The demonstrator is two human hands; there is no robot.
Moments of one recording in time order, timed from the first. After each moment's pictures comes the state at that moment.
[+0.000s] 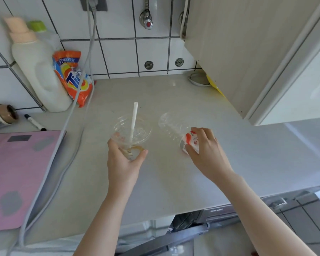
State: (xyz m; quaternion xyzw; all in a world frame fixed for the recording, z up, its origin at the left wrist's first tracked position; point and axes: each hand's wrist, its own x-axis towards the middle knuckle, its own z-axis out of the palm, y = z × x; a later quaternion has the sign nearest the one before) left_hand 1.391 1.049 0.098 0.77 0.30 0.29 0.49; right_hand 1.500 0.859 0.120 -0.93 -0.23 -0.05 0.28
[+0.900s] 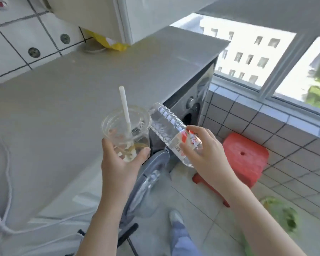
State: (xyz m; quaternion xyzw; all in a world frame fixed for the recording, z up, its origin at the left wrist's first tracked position) left_hand 1.216 0.948 0.116 0.82 0.01 0.05 0.58; right_hand 1.184 0.749 0.110 -0.89 0.10 -0.13 0.43
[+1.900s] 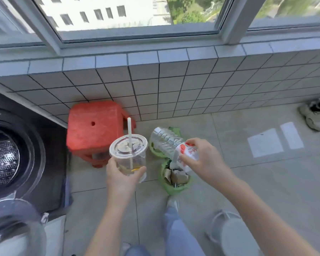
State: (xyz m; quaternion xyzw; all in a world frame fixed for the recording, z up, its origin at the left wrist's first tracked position) left_hand 0.999 0.474 -0.088 0.84 -0.16 -0.33 0.39; right_hand 0.819 0.335 -0.045 -0.76 0.53 0.00 0.39
